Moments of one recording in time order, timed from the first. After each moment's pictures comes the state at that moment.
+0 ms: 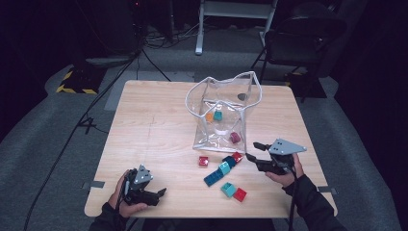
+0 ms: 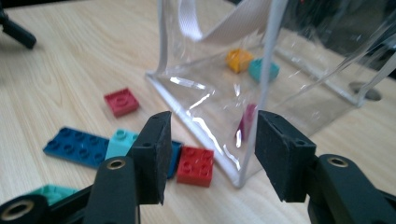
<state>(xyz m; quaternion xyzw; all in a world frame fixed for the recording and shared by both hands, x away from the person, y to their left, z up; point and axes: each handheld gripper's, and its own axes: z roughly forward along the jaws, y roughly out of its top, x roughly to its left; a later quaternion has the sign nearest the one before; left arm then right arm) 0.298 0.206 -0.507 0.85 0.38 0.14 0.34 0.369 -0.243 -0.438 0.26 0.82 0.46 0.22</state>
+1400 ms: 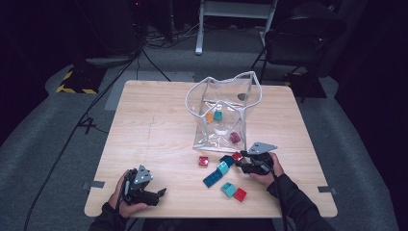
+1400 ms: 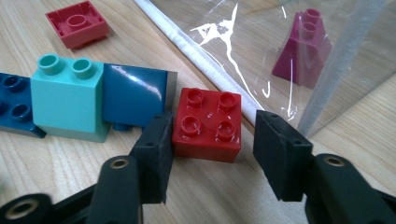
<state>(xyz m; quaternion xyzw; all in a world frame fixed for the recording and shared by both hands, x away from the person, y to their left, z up) 0.298 0.206 -0.507 0.85 0.38 0.14 0.34 0.402 -0.215 -0.505 0.29 0.86 0.39 0.16</state>
